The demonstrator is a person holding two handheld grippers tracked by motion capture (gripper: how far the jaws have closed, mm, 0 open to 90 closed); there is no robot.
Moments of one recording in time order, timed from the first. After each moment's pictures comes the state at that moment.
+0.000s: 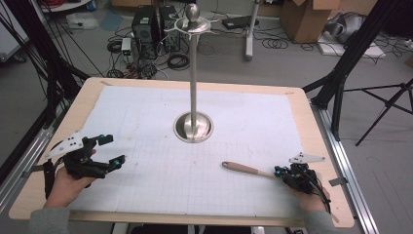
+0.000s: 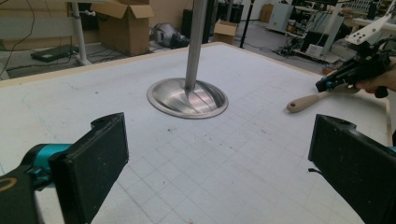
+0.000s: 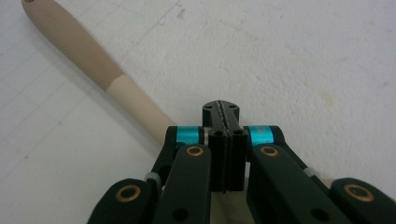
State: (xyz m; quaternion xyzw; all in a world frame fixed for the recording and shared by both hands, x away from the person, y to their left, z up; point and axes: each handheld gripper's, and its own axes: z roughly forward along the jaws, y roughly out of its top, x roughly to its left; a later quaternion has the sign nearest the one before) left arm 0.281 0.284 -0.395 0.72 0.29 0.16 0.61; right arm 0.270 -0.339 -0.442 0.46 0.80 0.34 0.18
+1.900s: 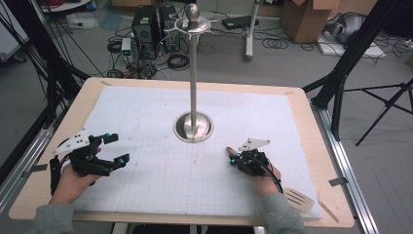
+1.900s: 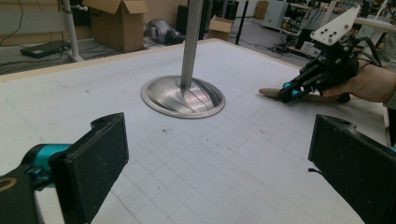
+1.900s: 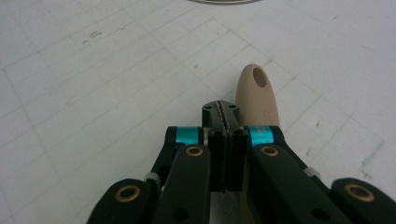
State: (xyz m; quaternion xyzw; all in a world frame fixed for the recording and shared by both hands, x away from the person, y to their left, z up) left arm 0.290 0.276 -0.398 0.72 0.29 0.14 0.61; right arm 0.323 -0.216 -0.444 0.34 0.85 0.38 0.15
